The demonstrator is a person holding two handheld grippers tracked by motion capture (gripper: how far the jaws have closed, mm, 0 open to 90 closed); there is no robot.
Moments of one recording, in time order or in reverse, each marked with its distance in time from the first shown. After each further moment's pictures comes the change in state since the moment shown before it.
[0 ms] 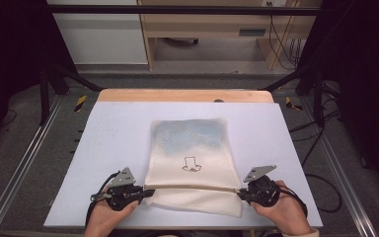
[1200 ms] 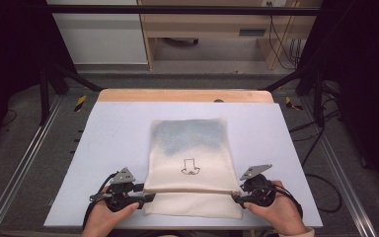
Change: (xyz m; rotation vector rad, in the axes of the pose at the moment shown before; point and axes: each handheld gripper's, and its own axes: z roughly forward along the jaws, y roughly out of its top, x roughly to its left) left arm 0.001 -0.002 -0.001 0.079 0.055 -0.088; right arm 0.004 0.006 0.010 0.008 -0.010 0.069
